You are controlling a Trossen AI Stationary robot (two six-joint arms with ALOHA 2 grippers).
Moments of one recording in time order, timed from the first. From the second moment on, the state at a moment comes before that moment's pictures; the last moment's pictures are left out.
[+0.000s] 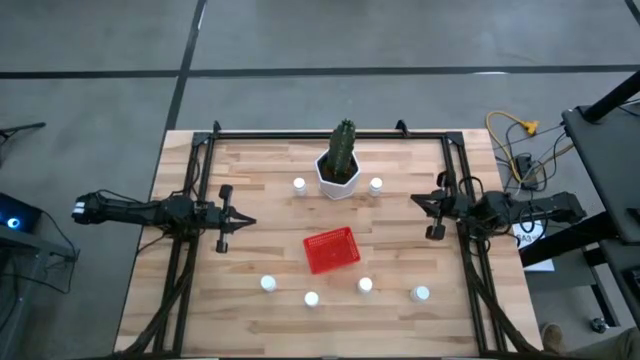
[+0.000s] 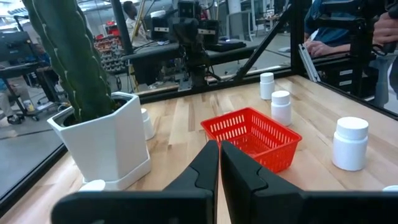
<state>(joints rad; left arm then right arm) -0.11 0.16 0.01 0.06 -0.08 0.17 0.14 0.08 0.01 0.28 0.34 -0.27</state>
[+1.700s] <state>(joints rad) -0.11 0.16 0.01 0.06 -0.08 0.16 0.14 0.09 0.01 0.09 -0.16 0.07</state>
